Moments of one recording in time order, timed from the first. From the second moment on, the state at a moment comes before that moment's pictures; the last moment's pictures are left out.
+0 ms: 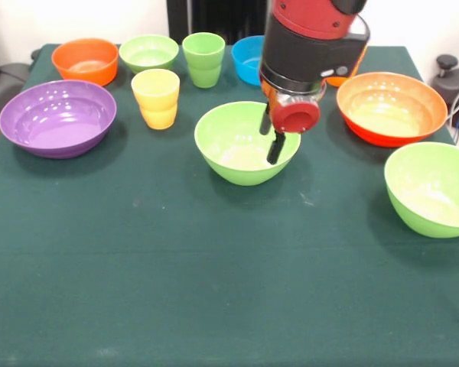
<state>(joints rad) 0.11 -0.30 -0.43 1.30 0.38 0.69 2.86</state>
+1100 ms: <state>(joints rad) 0.09 -0.30 -0.44 1.31 0.40 0.62 2.86</state>
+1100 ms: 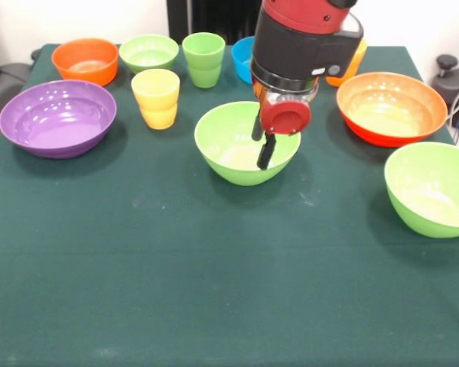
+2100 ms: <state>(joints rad) 0.09 -0.18 -0.43 1.31 0.40 0.51 2.86</state>
